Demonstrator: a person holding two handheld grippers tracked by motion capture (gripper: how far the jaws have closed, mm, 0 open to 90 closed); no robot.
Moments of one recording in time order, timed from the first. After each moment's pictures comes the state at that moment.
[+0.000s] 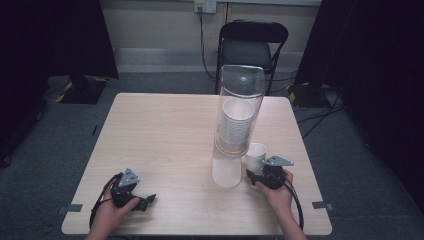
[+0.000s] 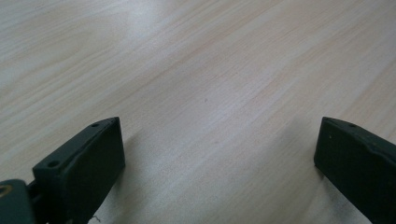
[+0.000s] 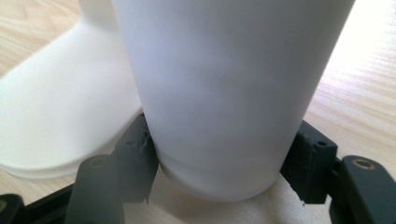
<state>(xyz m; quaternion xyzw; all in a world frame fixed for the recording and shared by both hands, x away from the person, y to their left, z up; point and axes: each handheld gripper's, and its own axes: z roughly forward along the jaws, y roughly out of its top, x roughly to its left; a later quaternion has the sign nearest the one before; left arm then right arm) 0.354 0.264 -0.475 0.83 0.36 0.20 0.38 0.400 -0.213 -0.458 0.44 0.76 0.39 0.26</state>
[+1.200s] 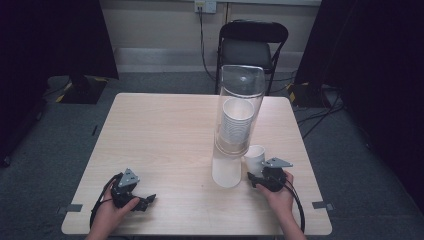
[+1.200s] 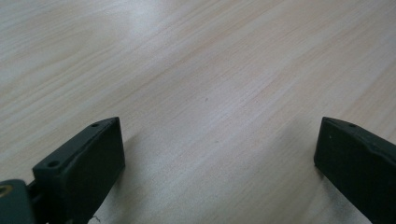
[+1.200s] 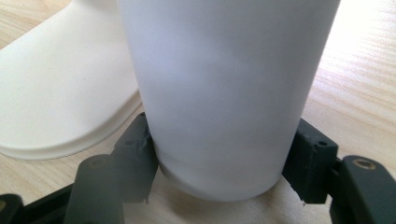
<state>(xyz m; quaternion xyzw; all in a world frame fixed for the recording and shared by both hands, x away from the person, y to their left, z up) 0.353 0.263 -0.475 0.83 0.36 0.20 0.38 0.395 -0.214 -0.459 0.44 0.77 0.37 0.26</state>
